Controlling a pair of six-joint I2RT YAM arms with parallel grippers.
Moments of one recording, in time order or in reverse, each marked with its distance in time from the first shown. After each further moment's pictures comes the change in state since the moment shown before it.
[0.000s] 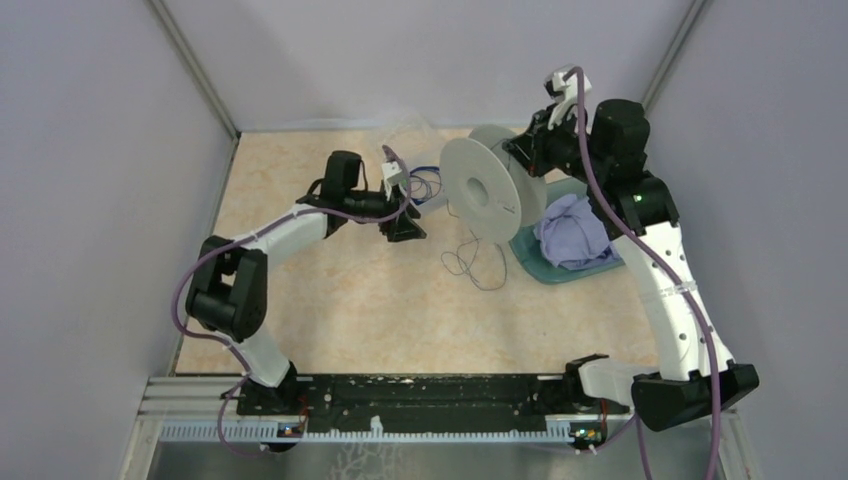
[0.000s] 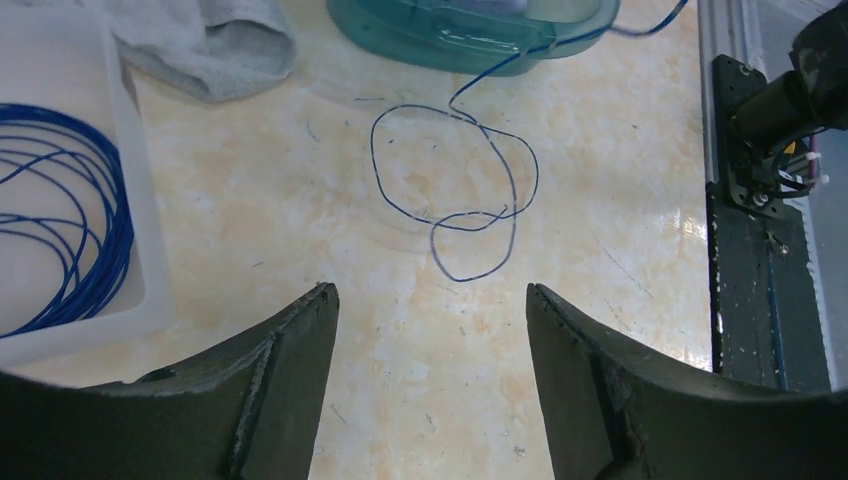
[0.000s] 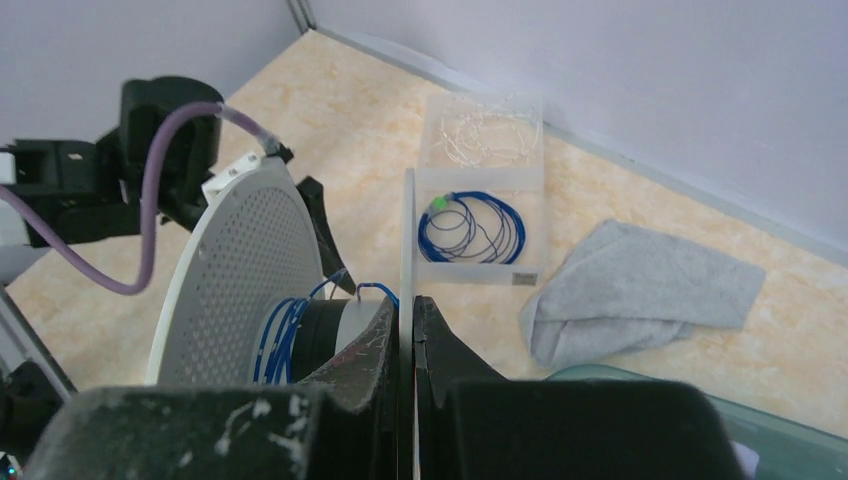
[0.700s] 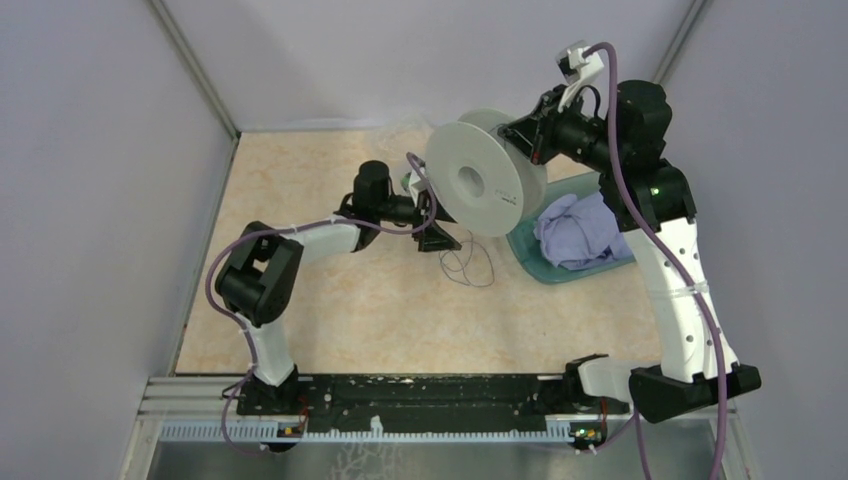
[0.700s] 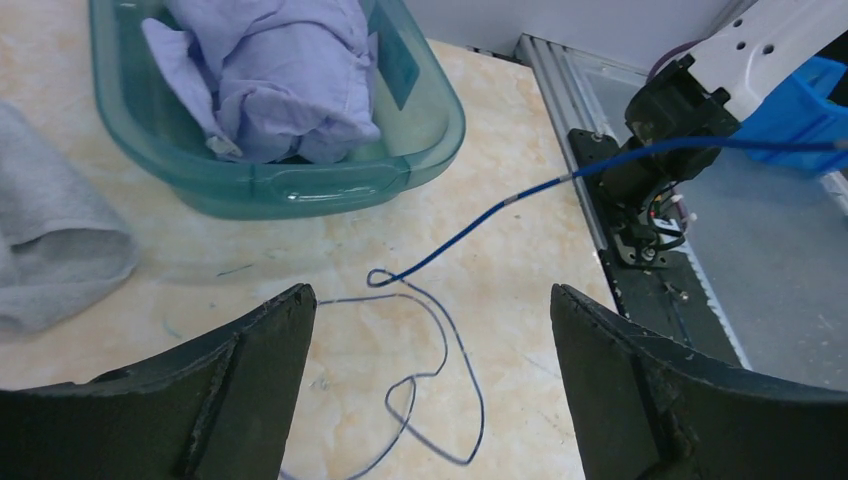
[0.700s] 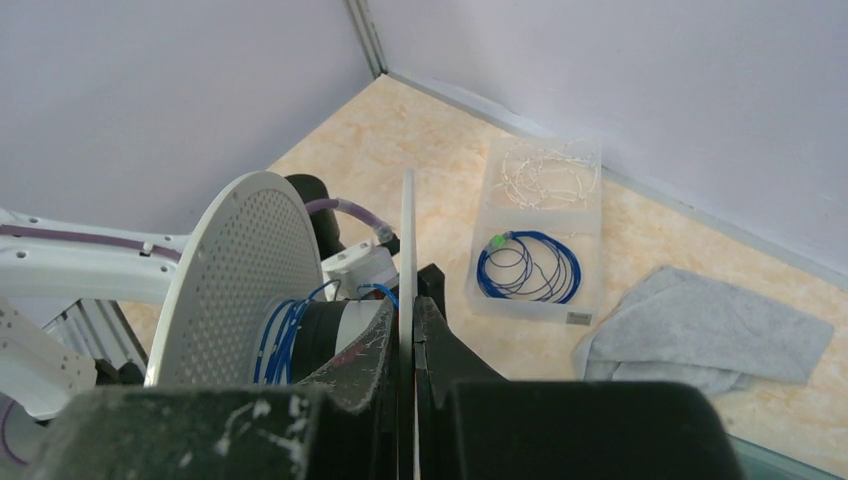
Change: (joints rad) left arm -0.142 0.131 -0.052 0.630 0.189 -0.339; right arm 0.000 0.040 0.204 -0.065 -0.113 0.097
